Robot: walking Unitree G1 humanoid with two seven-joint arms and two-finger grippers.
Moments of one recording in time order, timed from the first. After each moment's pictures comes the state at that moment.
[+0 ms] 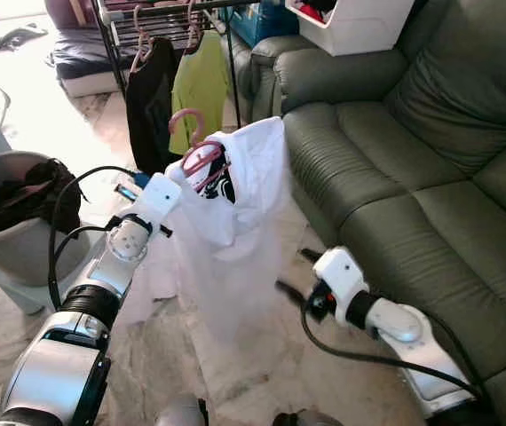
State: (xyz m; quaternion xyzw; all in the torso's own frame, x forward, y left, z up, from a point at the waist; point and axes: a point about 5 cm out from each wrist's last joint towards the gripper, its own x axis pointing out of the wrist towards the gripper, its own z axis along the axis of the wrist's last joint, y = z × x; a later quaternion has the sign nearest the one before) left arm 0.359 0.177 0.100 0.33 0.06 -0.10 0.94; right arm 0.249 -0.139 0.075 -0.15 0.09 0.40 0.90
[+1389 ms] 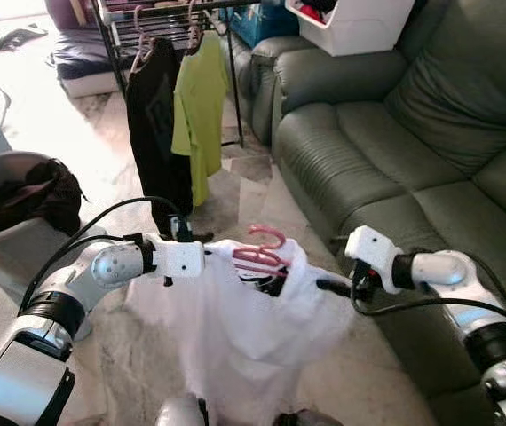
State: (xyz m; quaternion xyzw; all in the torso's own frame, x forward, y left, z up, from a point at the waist) left arm 0.316 0.163 0.090 0.49 -0.03 -0.48 0.72; right arm 0.300 -0.204 0.083 -0.28 0.16 0.49 0.81
